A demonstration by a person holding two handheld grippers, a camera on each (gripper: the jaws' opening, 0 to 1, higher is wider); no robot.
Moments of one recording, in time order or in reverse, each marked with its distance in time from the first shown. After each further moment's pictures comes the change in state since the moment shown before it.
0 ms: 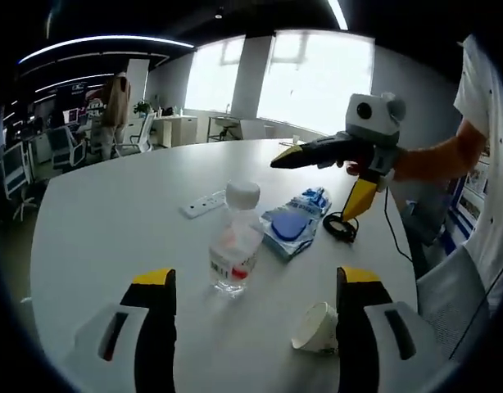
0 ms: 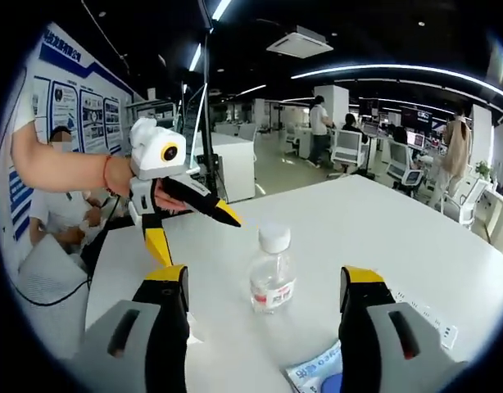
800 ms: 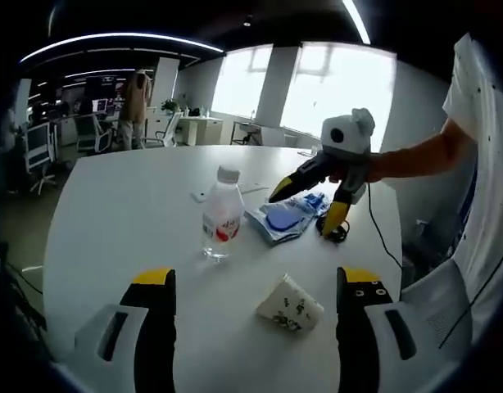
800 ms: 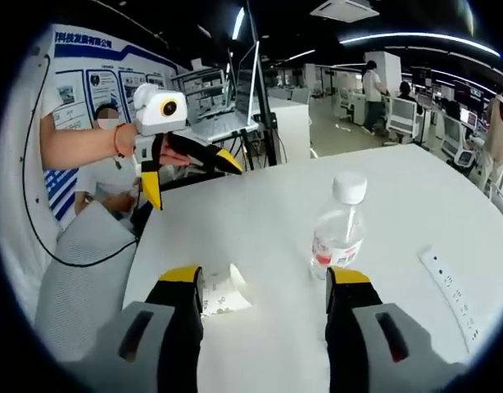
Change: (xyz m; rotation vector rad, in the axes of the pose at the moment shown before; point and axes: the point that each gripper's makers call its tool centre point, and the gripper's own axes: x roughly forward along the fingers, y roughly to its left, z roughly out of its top) left arm -0.062 -0.040 -0.029 -0.110 -0.051 0.111; right arm 0.004 0.058 -0.046 -0.018 0.210 0.346
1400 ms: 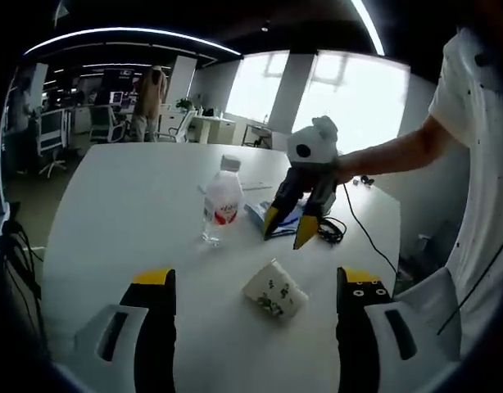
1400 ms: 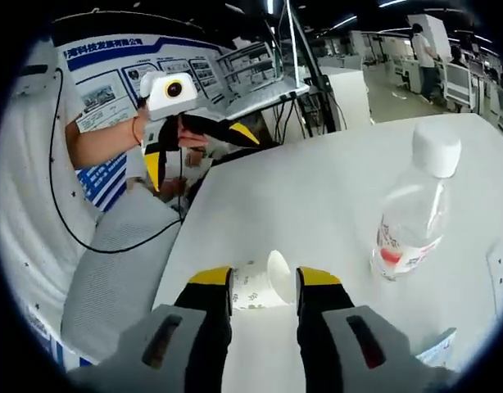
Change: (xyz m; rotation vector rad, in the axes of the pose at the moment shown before) left arm -0.020 -0.014 -0.021 -0.075 -0.019 0.045; right arm 0.038 0.028 -0.030 0.022 0.175 0.369
